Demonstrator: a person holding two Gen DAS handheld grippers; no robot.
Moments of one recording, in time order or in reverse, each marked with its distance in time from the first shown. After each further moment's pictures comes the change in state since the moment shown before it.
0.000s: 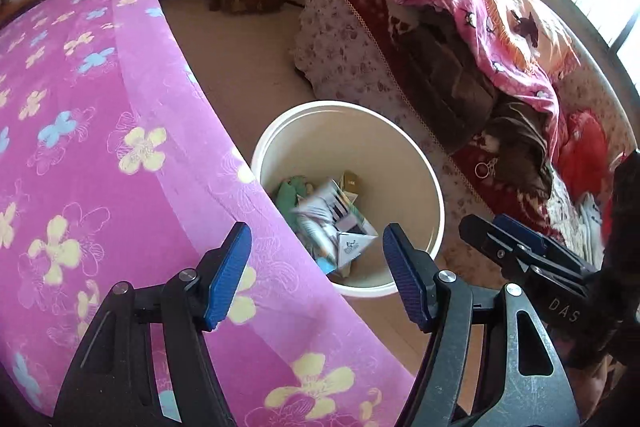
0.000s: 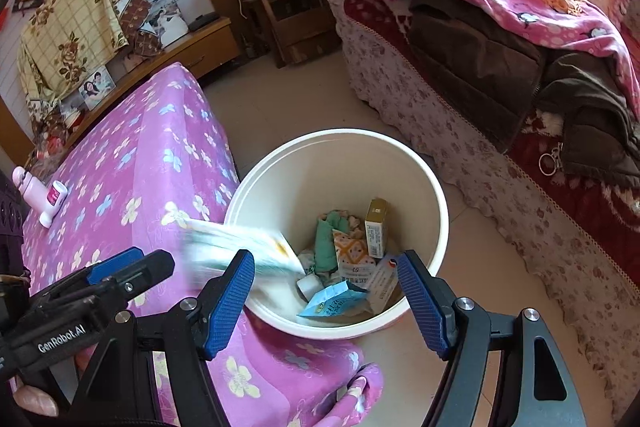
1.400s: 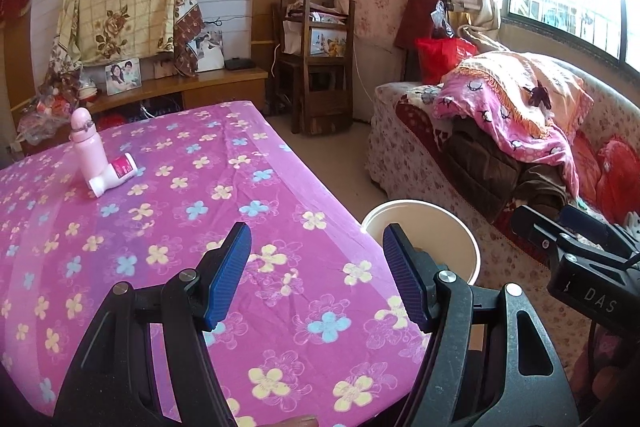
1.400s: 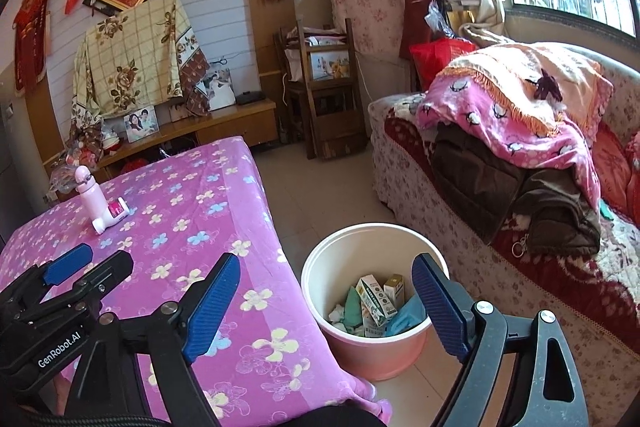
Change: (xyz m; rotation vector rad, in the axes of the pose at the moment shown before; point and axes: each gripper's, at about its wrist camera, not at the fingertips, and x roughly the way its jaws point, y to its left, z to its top) left arm -0.206 0.008 -0.080 0.070 -0.457 0.296; right arm -0.157 0.108 -0.055 -0.166 -0.373 -0.014
